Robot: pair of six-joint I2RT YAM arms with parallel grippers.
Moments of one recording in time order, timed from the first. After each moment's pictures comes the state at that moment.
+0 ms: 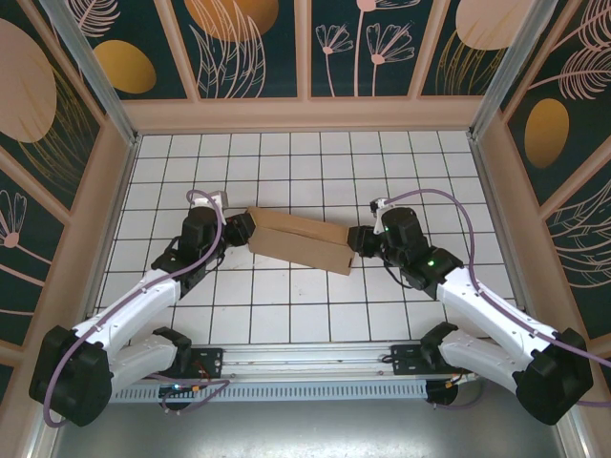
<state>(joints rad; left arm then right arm) -0.45 1.06 0.55 0.02 0.05 -0.66 0.63 0.97 0.66 -0.28 -0.05 0.55</state>
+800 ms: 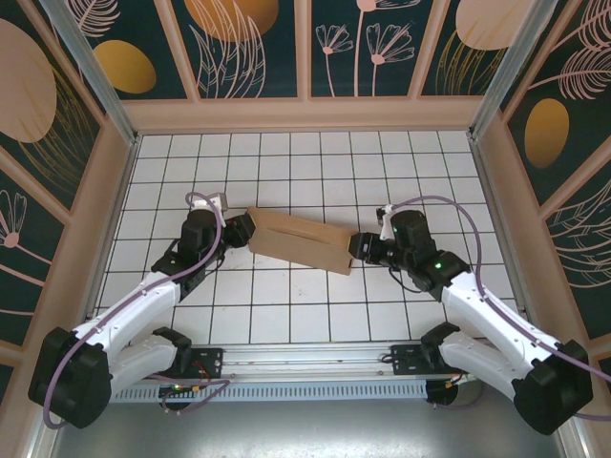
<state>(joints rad) -0.45 1.04 0.52 0.05 0.06 -0.68 0.56 0.91 0.61 -0.33 -0.26 0.66</state>
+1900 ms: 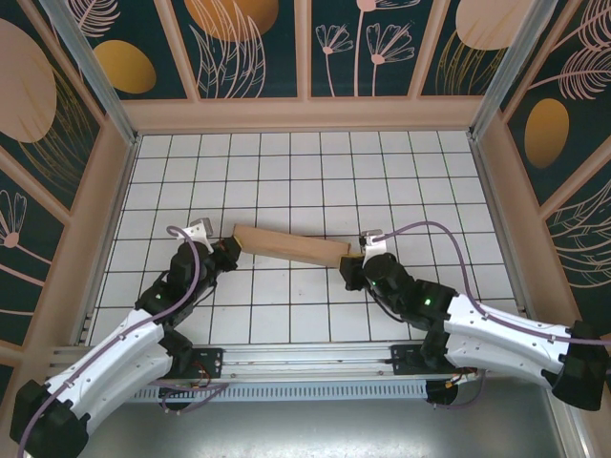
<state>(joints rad) -0.57 0.70 0.36 -0.11 -0.12 -0.83 1.08 0.82 0.48 -0.20 0.38 0.69</state>
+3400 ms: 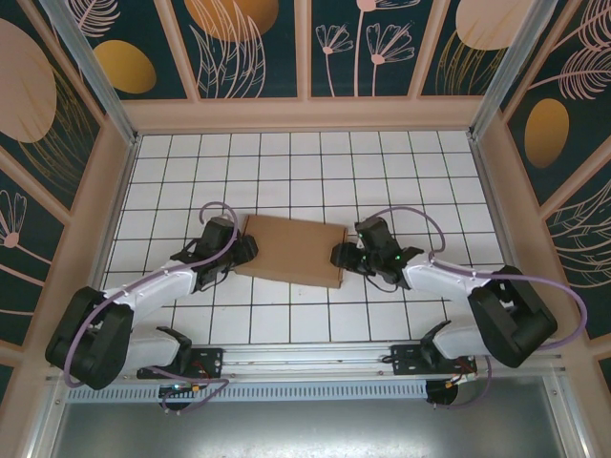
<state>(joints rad) -0.47 1.27 0.51 -0.08 -0.03 -0.75 0.62 1.35 0.56 -0.05 -0.20 0.81</state>
